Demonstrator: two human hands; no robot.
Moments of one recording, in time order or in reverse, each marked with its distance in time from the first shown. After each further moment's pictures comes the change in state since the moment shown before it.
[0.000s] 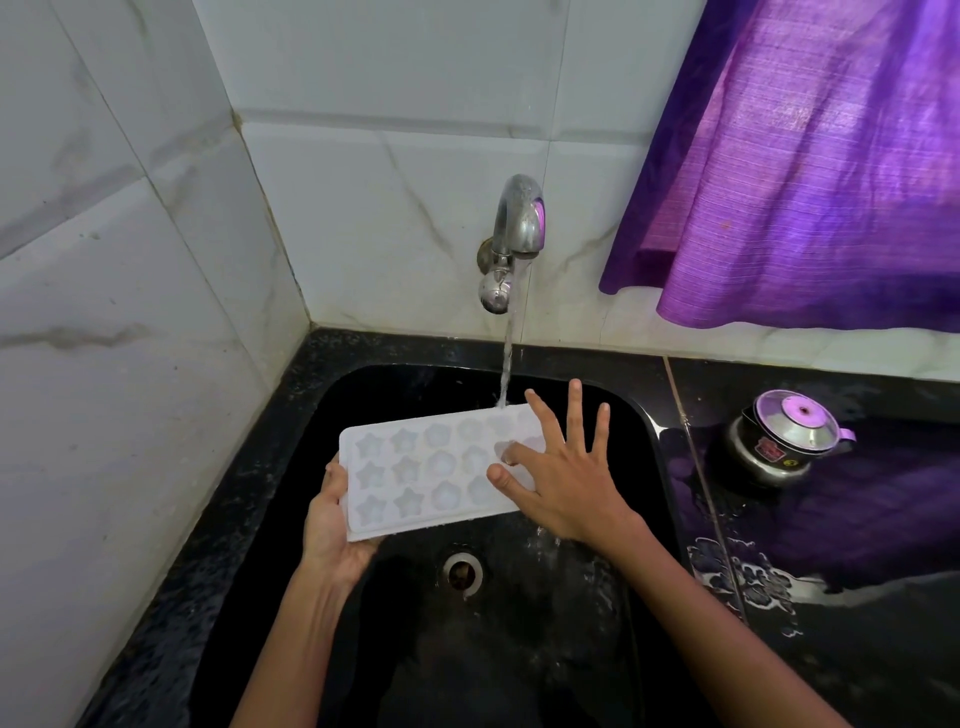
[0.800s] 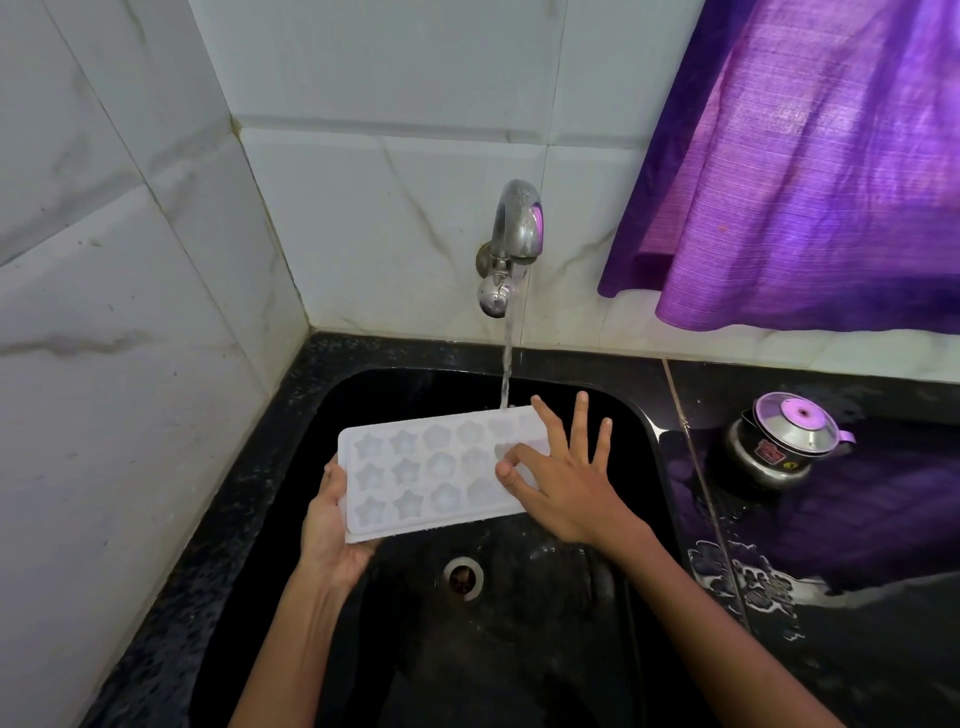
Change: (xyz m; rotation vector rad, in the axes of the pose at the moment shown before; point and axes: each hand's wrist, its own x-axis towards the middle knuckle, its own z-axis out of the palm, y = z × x) left_hand 0.004 0.004 -0.001 0.009 0.018 0.009; right_hand -0.003 0.002 -0.001 0.191 -0.066 0.032
